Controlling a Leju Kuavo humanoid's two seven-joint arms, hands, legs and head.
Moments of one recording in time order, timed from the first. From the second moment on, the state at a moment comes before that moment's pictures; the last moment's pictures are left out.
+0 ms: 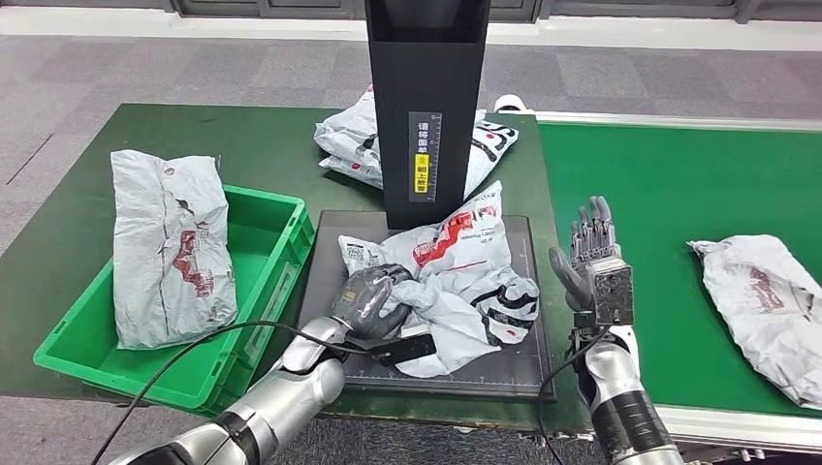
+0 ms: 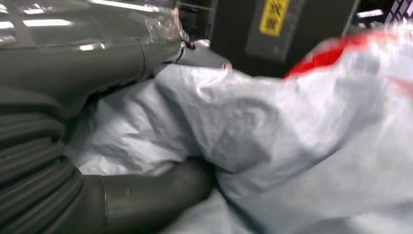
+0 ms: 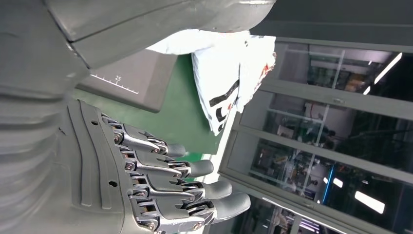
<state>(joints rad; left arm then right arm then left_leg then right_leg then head) -0.56 -0.18 -0.51 -0.53 -0.79 0.52 -0.35 -0.33 0.02 0.18 -1.00 0.05 -0.27 -0.62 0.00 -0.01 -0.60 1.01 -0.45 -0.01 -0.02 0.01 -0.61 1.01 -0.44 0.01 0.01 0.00</state>
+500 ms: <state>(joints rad) -0.63 -0.12 -0.40 -0.69 -0.78 0.63 -0.34 -0.34 0.03 0.18 -0.97 0.03 -0.26 -0.62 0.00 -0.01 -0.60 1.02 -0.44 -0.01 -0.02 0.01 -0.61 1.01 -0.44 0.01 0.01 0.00</state>
